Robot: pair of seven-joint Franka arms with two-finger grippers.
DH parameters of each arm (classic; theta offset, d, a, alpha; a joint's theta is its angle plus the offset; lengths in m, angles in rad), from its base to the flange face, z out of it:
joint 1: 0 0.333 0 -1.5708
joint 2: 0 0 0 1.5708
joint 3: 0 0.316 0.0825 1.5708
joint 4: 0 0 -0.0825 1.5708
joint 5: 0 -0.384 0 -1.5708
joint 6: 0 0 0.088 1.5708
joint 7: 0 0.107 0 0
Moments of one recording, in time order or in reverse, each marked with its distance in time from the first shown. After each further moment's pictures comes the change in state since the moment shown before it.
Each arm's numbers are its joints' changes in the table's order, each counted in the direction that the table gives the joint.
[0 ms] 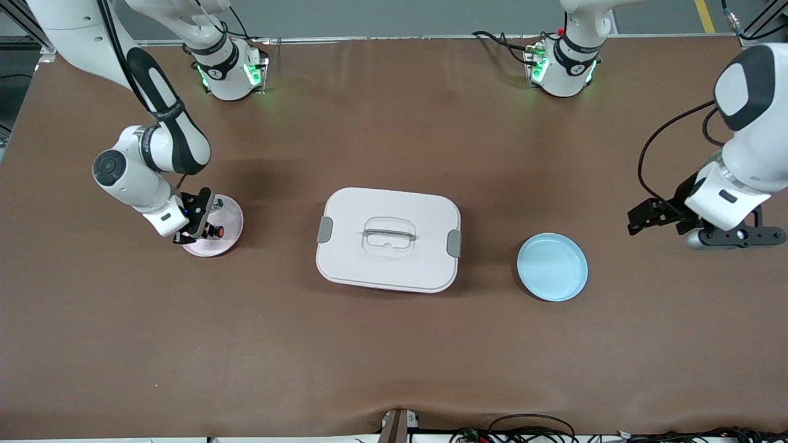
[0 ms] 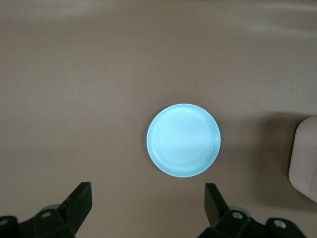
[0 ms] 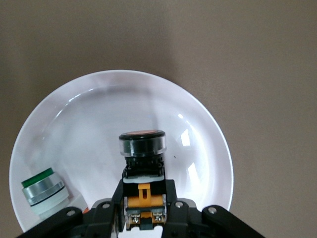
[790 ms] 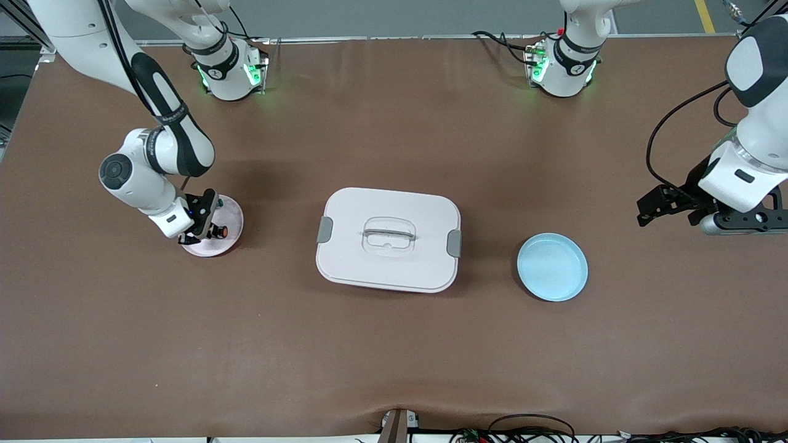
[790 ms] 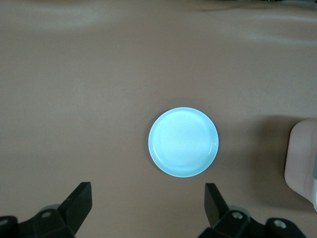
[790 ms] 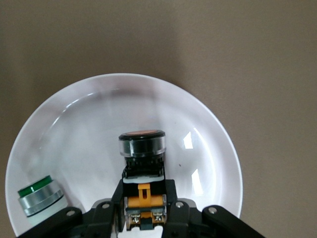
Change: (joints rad) left arm -0.001 -0.033 -0.002 0.008 0.000 -0.011 -0.002; right arm 0.003 0.023 0.006 0.013 0.000 0.003 -0.001
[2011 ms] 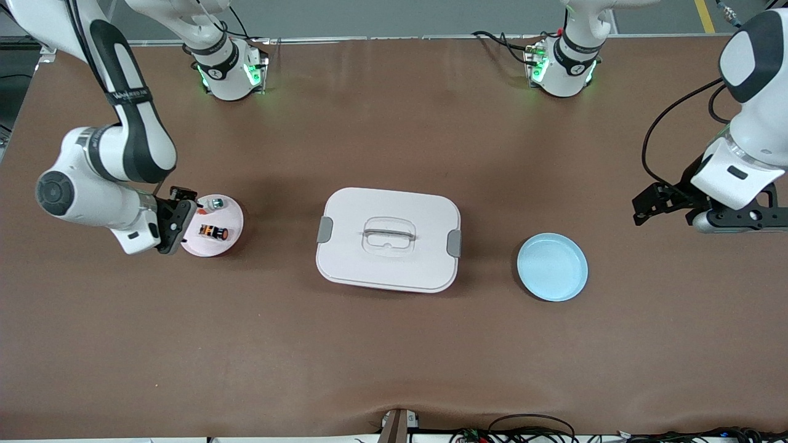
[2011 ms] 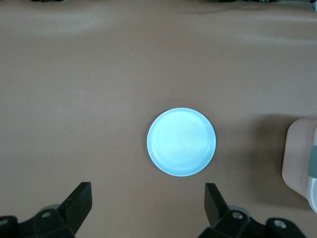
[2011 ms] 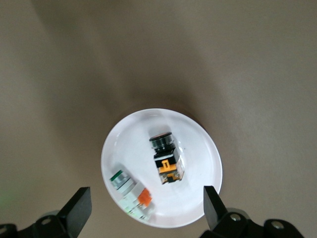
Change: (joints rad) left arm -0.238 -0.003 0.226 0.045 0.000 -0.051 -0.002; right arm 0.005 -0.101 0.000 0.366 -0.001 -0.713 0.421
